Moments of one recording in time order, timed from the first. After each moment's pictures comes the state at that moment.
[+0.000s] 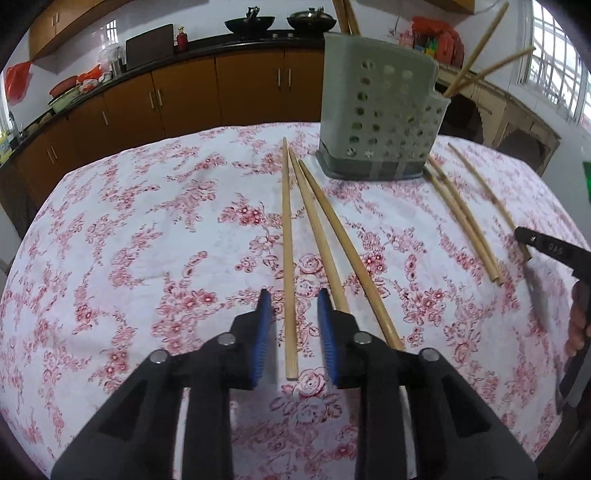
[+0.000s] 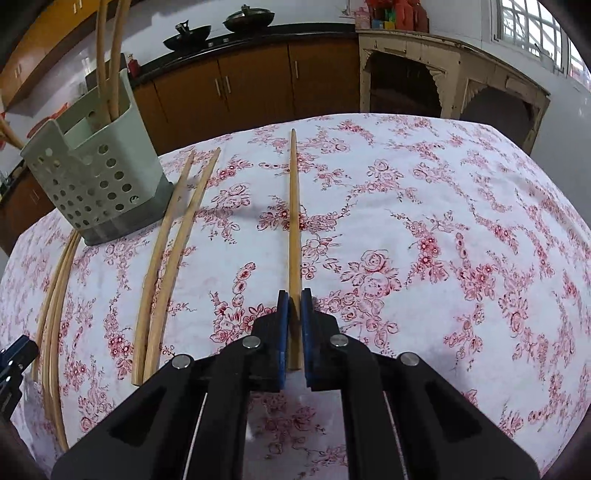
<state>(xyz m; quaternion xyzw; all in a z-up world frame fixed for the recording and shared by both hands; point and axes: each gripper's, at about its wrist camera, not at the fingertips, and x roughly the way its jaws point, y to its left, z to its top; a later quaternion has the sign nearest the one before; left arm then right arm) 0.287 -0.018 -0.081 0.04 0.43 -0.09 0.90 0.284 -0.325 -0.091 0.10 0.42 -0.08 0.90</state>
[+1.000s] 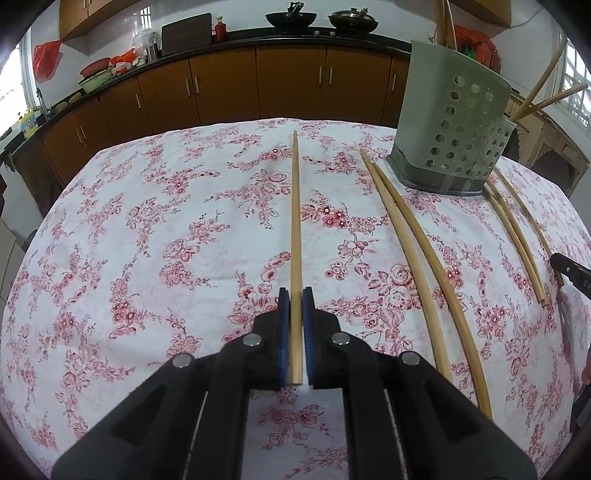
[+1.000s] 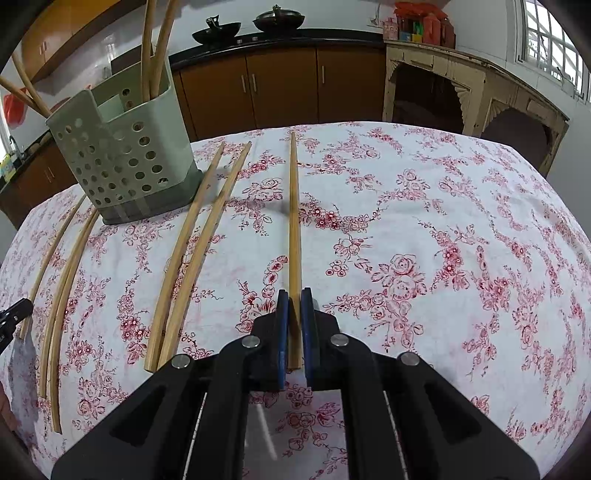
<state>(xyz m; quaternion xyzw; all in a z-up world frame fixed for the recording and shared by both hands) 0.308 0.031 -0.088 0.01 0.44 -0.03 0.90 0.281 -0.306 -0.090 0.07 0.41 -0.04 0.91</state>
